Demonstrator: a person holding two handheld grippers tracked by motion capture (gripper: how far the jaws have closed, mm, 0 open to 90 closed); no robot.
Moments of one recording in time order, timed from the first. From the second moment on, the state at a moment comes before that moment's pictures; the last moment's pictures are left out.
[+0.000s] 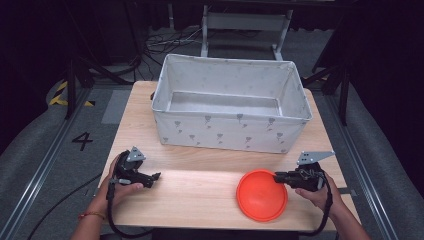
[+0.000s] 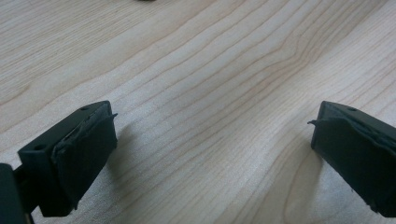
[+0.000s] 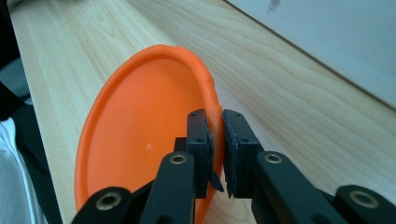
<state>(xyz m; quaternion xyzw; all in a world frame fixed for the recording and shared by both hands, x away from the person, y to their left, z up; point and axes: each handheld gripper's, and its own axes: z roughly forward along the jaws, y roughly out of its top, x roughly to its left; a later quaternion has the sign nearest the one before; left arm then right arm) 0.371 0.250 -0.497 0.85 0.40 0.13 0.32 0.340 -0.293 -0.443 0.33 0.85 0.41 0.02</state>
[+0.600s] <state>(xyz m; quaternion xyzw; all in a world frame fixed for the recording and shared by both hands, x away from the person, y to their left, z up) 0.371 0.250 -0.497 0.85 0.39 0.13 0.32 0.327 -0.258 -0.365 0.22 0.90 0.35 0.10</state>
